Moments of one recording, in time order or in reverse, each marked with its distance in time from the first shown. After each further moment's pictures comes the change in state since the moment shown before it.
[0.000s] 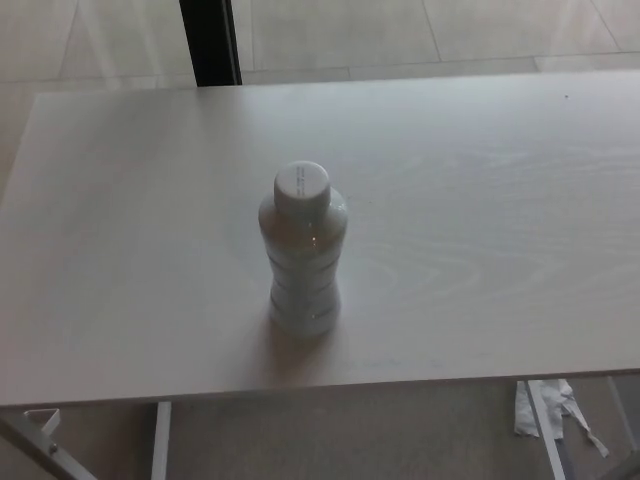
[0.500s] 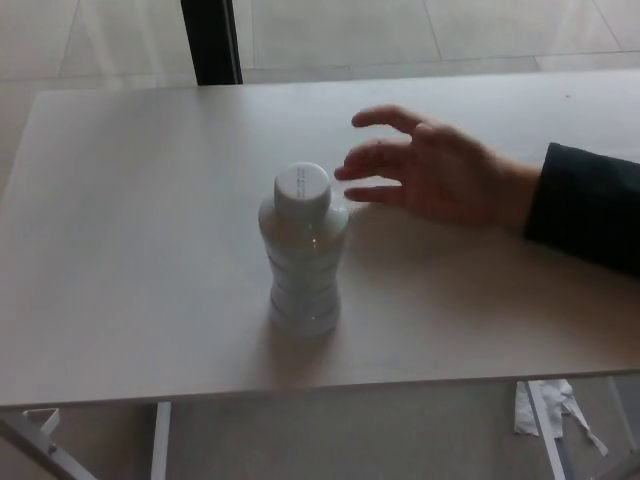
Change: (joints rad) left_arm -0.182 0.095 0.143 -0.308 -0.139 0.056 0.003; right_arm -0.005 0.001 -0.097 -0.085 0.101 0.003 0.010
